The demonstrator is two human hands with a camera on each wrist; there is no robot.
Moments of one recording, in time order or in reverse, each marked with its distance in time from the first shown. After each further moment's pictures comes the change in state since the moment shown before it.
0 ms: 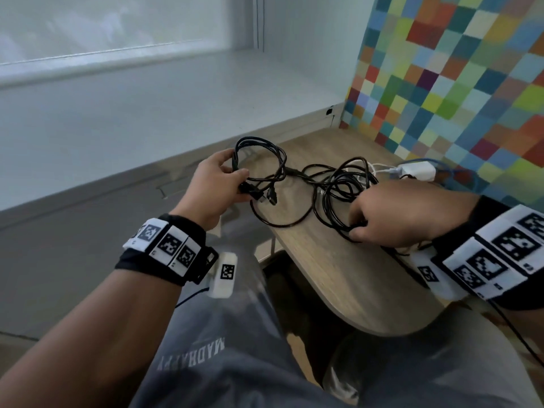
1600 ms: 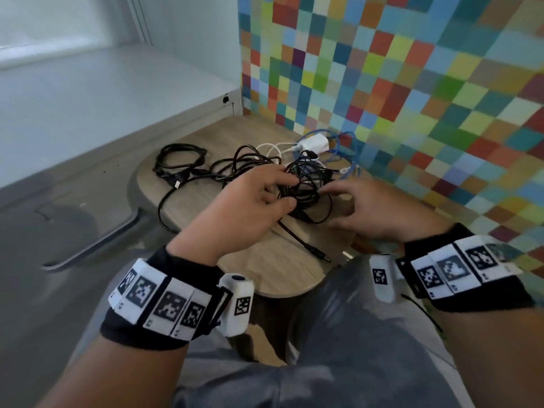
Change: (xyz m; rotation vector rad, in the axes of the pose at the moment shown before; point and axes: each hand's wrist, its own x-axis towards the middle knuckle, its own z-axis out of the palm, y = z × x) left_hand -0.108 0.038 0.147 0.504 -0.623 0.313; right_hand -0.086 0.068 0.100 0.668 0.316 0.318
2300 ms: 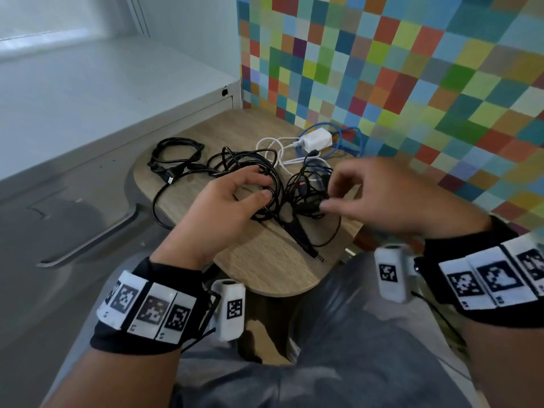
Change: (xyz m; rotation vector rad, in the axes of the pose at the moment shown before) left_hand -0.004 -0.039 -0.002 -0.254 0.191 -0.098; right_hand -0.019 -0.020 -0.020 0.145 0.091 -0.097
